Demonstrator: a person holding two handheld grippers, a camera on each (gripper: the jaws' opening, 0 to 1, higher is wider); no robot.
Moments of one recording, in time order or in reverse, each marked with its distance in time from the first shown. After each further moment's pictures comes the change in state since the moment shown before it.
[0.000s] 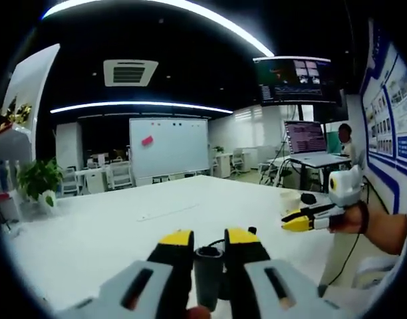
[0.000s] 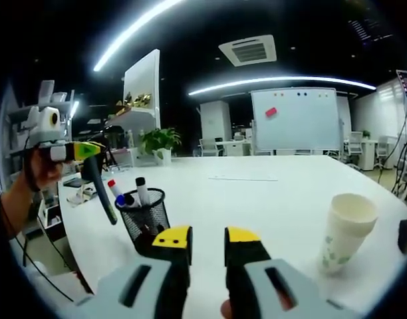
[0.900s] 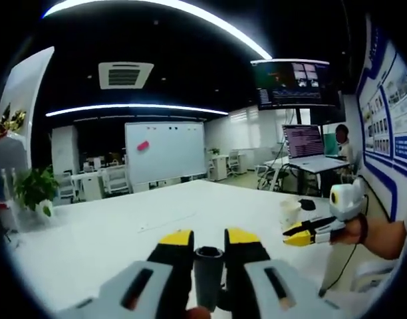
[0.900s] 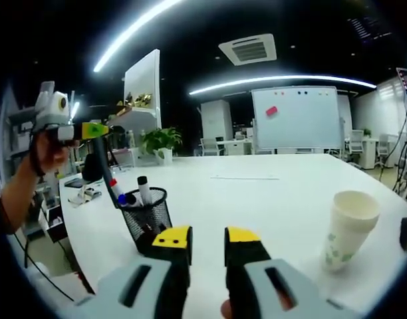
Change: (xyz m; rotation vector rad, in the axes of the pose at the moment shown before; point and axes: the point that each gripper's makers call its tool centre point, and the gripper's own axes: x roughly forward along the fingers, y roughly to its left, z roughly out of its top) left arm 0.008 0.002 0.040 -0.018 -0.037 -0.060; right arm 0.000 0.002 0.000 0.013 -0.005 0.004
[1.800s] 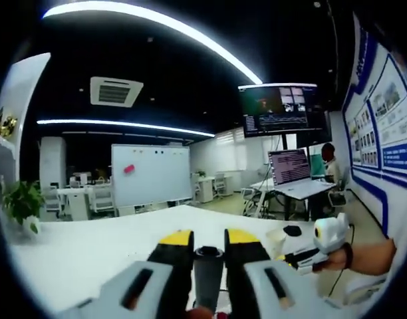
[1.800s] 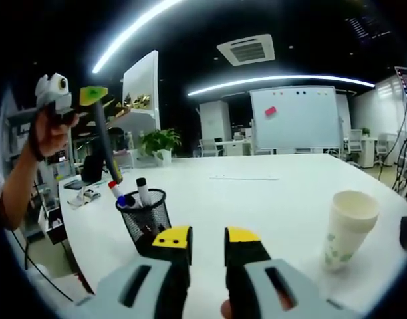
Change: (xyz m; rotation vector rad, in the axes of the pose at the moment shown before) left arm 0.005 -0.022 0.060 0.024 -0.139 -0.078; right arm 0.000 -0.001 0.001 0.003 0.001 -0.006
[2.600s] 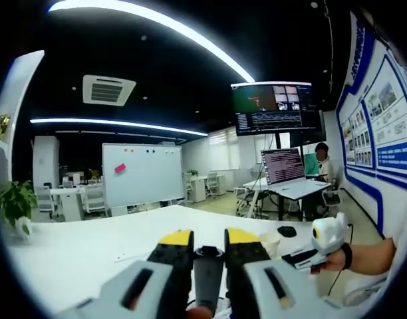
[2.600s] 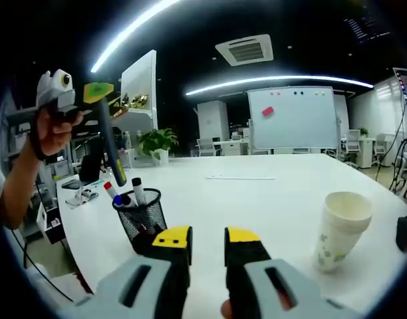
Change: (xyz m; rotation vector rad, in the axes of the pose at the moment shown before) left arm 0.023 -0.014 -0.007 -0.006 0.011 -0.051; right arm -0.005 -0.009 -0.001 0.001 0.003 -0.018
